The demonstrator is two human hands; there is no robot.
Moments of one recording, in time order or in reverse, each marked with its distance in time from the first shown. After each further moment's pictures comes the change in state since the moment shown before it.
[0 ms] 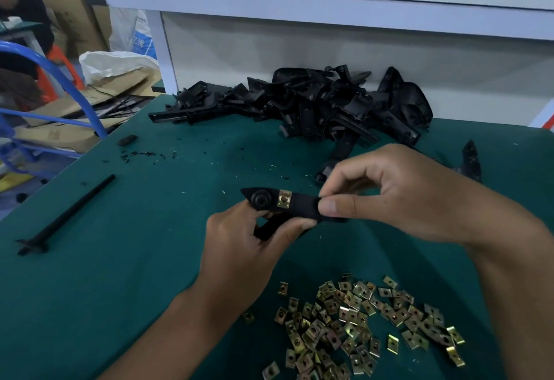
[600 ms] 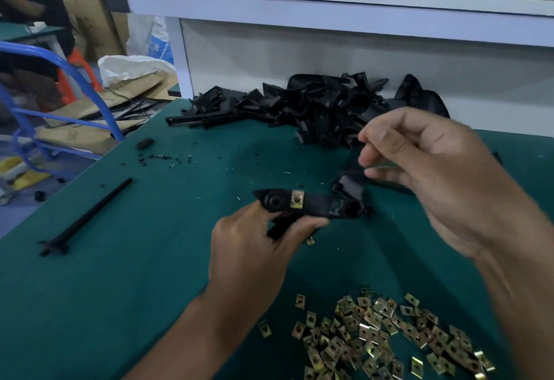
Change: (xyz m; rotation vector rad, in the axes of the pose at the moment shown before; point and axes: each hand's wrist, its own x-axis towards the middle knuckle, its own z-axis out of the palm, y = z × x) left_hand 0.003 -0.006 -0.004 0.032 0.061 -0.045; right_hand 0.017 0.002 0.010 0.504 0.513 -0.038
